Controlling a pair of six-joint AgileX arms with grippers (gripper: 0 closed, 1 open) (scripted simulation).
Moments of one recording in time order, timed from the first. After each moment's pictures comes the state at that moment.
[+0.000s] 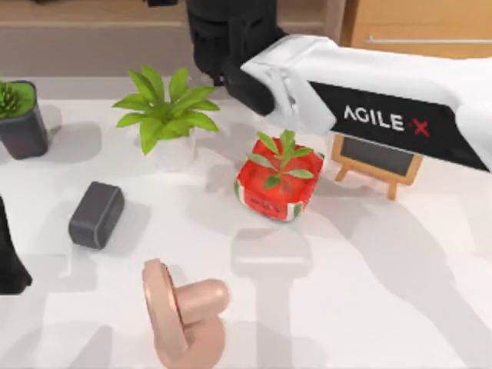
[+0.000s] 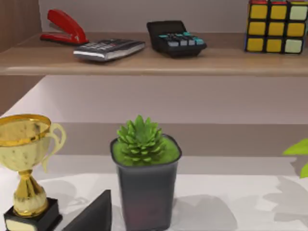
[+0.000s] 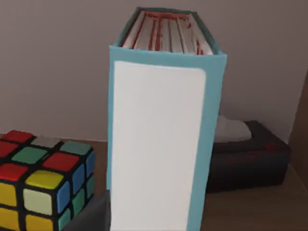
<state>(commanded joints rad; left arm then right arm) 0.00 0.00 0.00 0.00 0.00 0.00 0.77 2.24 1.80 0.41 0.77 -0.04</state>
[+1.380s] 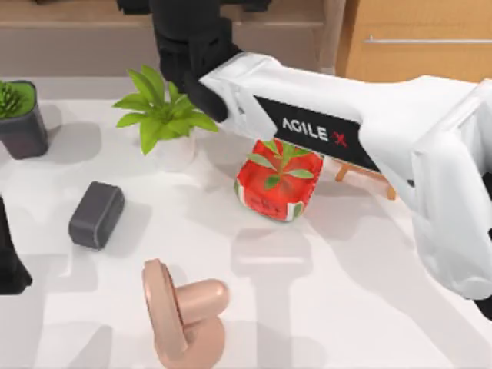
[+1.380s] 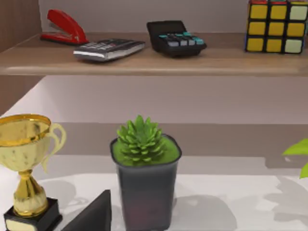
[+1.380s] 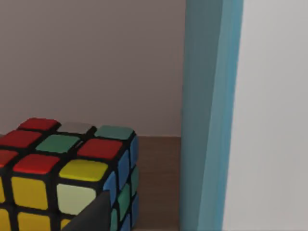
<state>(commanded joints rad) 0.00 0.00 0.00 0.00 0.00 0.00 0.75 2.55 2.14 0.42 0.79 -0.01</state>
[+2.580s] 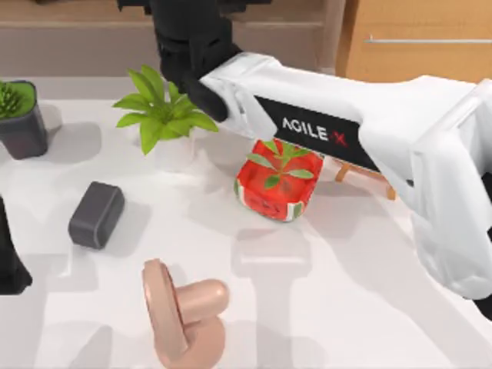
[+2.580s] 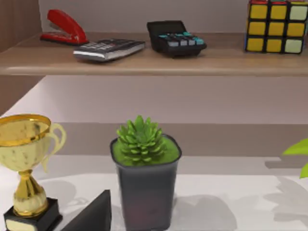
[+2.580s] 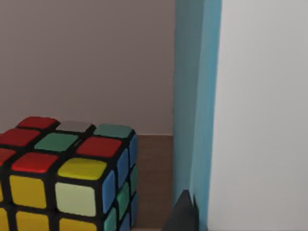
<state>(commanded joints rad) 0.00 0.00 0.00 0.00 0.00 0.00 0.75 2.55 2.14 0.42 0.79 -0.01</state>
